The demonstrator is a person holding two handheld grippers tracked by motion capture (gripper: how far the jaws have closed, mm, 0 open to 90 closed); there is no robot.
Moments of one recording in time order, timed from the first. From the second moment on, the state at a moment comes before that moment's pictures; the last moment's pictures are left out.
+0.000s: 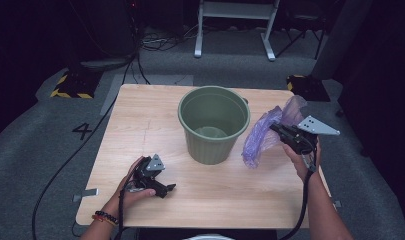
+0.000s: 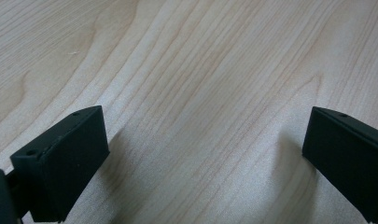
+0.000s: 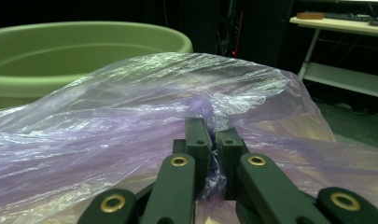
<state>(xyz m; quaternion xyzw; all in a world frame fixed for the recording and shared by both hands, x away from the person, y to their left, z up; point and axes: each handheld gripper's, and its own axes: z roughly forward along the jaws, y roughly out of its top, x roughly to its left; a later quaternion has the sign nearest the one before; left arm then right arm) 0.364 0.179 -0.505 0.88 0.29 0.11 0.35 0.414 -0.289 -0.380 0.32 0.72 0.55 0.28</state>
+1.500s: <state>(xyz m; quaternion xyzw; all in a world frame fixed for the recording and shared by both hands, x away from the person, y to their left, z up) 0.368 0.189 -0.501 0.89 0.29 0.11 0.35 0.436 -0.246 -0.326 0.31 0.70 0.56 0.31</state>
